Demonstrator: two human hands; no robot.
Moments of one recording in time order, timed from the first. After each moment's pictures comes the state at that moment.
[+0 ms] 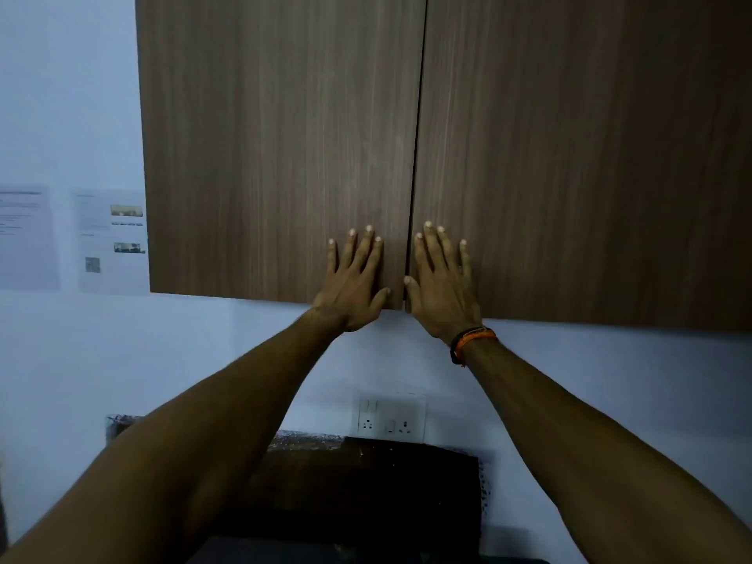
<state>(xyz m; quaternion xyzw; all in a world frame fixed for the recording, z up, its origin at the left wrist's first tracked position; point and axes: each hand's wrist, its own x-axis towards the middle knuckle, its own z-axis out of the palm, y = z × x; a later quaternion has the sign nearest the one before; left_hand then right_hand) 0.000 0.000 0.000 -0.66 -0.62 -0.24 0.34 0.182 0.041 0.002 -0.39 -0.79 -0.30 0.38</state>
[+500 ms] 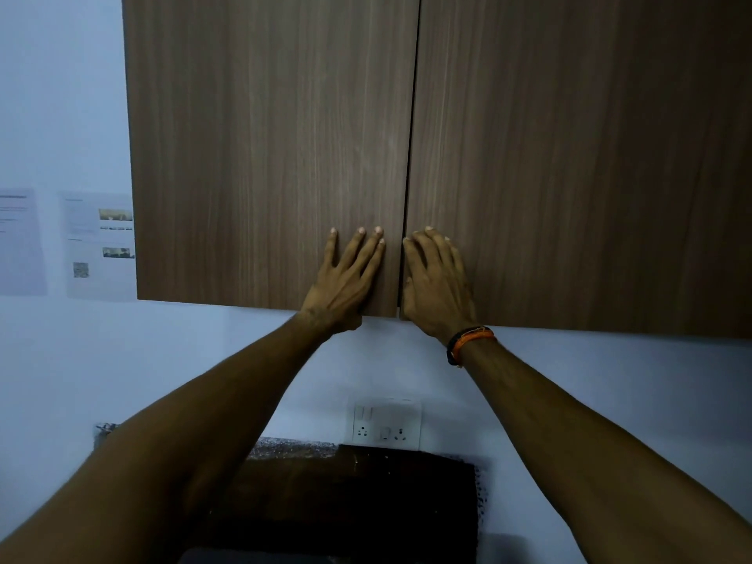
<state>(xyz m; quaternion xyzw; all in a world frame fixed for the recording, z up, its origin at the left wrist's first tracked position) -0.007 0.008 0.011 -0.60 -0.64 -0.06 0.47 0.182 0.039 0.018 -0.35 -0.80 -0.30 0.39</state>
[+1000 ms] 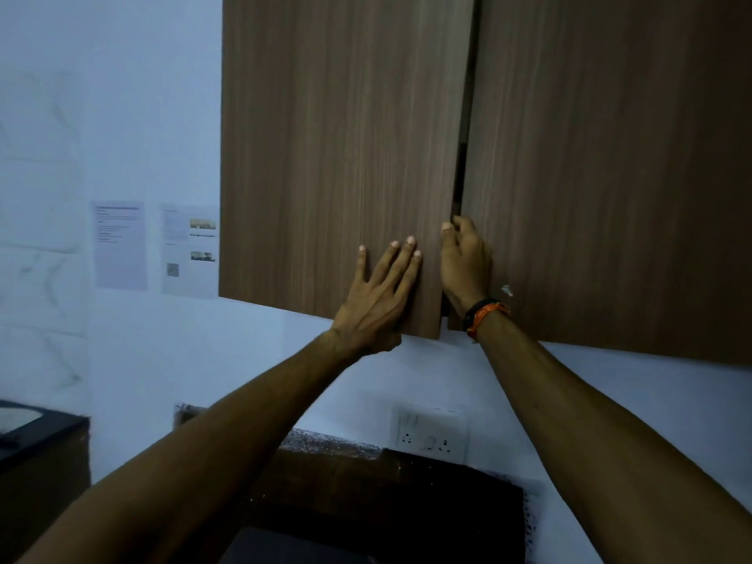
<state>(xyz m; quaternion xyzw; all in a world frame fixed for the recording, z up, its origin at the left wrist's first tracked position) 0.001 -0.065 0.004 -0.63 -0.63 -0.11 0.44 0.137 -0.003 0.064 -0.26 -0.70 0.16 0.65</state>
